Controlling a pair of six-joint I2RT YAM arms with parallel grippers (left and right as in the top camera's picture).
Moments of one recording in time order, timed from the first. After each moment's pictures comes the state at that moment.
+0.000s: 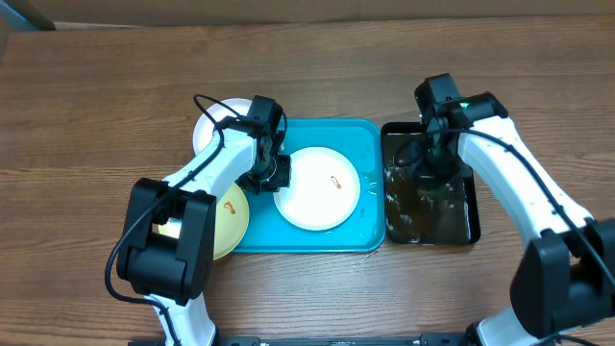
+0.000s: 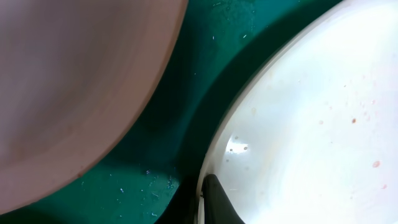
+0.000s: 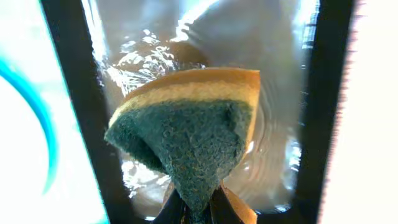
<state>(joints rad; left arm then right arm) -0.30 1.95 1.26 -0.81 0.13 -0.26 0.26 1.74 1.38 -1.15 0.10 0.34</state>
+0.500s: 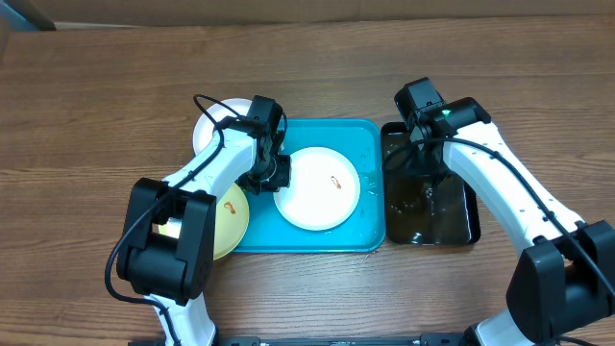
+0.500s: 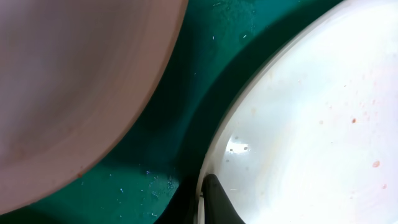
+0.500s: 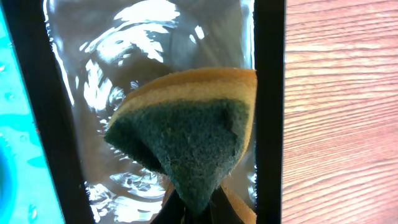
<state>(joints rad) -0.30 1.95 1.26 -0.81 0.13 -0.26 0.34 1.74 1.38 -1.13 0.32 0.41</state>
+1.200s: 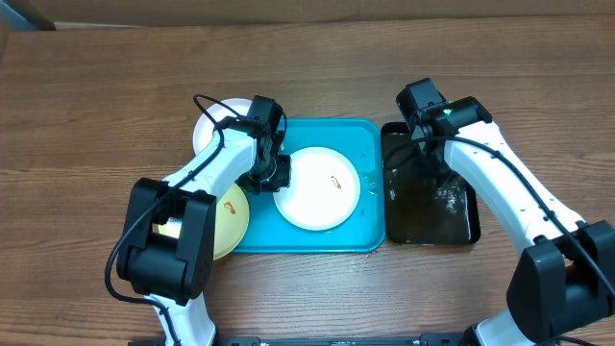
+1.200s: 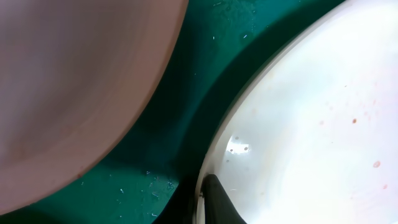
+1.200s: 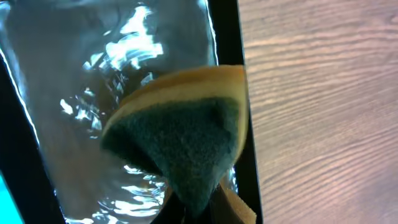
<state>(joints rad) -0.30 1.95 1.26 -0.81 0.13 -0.26 0.34 1.74 1.38 -1.16 0.40 0.49</state>
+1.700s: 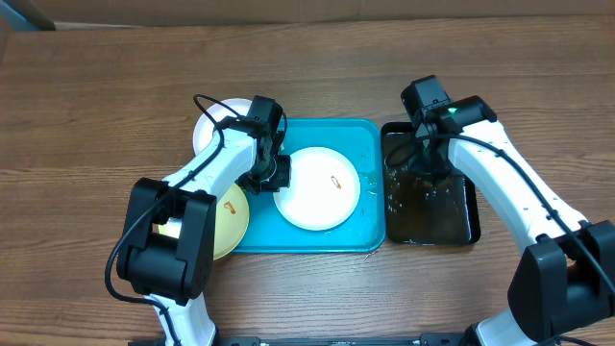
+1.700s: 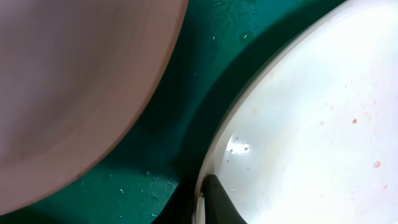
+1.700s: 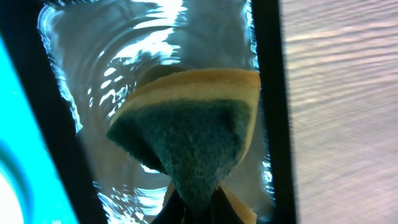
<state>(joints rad) -0.30 1.95 1.26 -0.81 0.13 -0.26 0.31 1.74 1.38 -1.10 0.26 0.48</state>
